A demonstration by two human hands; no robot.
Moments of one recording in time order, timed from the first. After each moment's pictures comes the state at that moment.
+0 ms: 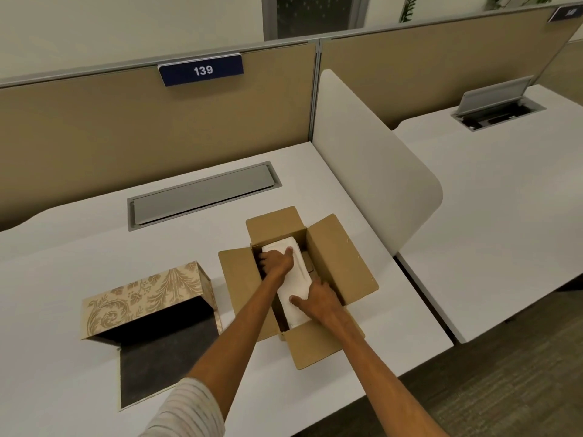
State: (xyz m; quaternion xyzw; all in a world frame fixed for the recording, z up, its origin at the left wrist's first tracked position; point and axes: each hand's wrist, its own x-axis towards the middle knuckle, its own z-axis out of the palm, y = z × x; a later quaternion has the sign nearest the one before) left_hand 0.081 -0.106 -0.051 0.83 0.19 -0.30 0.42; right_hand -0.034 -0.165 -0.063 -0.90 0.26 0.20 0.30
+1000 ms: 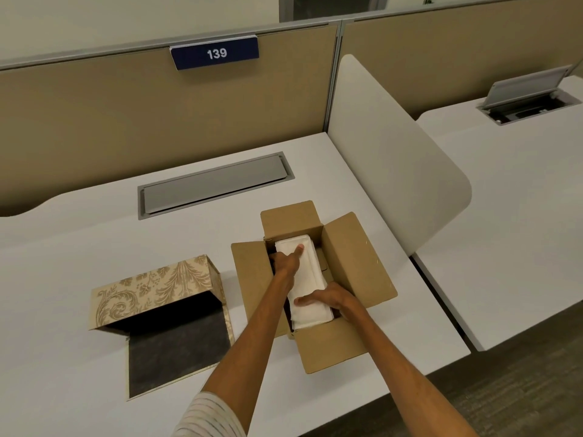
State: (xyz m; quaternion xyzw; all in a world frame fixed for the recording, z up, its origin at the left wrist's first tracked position) left_hand 0.081 -0.097 -0.079 0.70 0.23 -0.30 0.61; right_hand -0.011 -0.186 -0.081 -0.71 0.36 0.32 0.51
